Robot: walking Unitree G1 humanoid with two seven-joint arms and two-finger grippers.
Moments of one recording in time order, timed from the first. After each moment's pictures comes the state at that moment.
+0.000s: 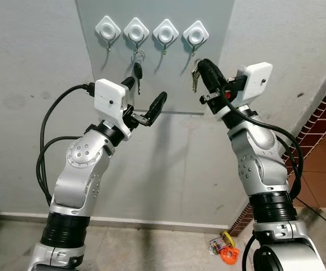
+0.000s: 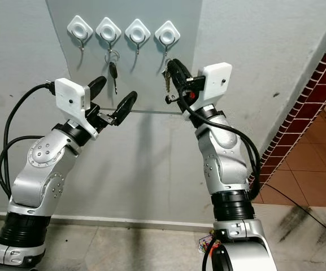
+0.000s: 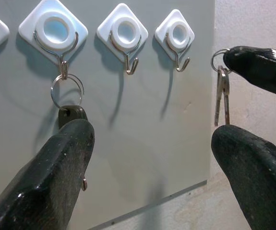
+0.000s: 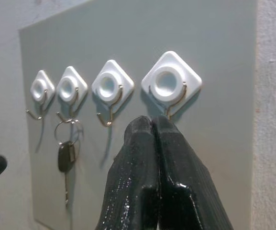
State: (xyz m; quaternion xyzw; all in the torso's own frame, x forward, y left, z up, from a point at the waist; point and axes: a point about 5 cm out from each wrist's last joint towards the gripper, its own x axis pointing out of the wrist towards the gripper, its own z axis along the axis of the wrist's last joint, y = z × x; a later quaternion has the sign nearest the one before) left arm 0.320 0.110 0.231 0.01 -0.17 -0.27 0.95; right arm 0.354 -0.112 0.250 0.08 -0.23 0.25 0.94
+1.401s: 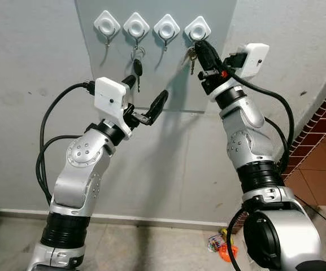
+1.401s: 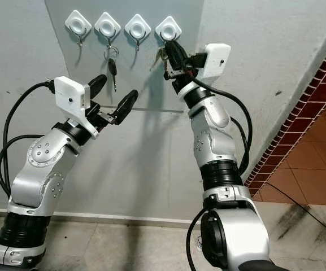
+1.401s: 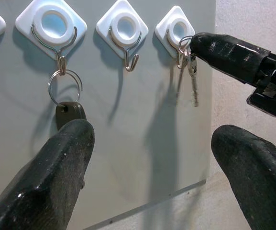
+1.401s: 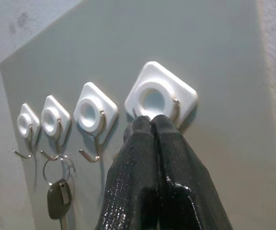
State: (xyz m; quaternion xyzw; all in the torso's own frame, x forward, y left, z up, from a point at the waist) left arm 0.317 0.109 0.234 0.01 -0.17 -0.28 0.95; right arm 0.386 -0.104 0.266 0.17 -0.24 0.26 0.92
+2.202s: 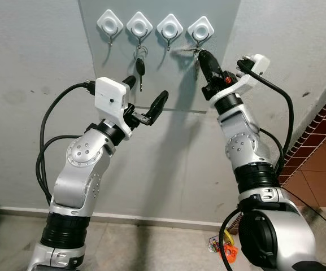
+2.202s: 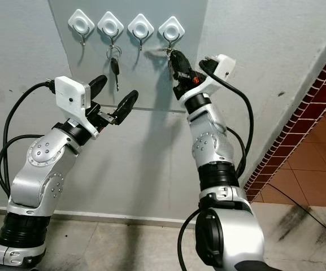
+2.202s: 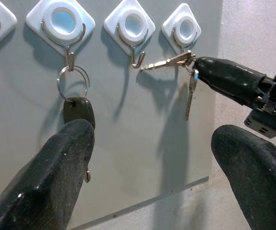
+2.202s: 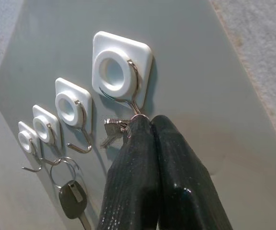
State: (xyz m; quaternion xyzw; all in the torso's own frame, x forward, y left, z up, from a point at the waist) left arm 0.317 0.108 0.234 0.01 -0.16 -0.28 0.95; right arm 0.388 -0.108 0.245 0.31 -0.18 0.25 0.90
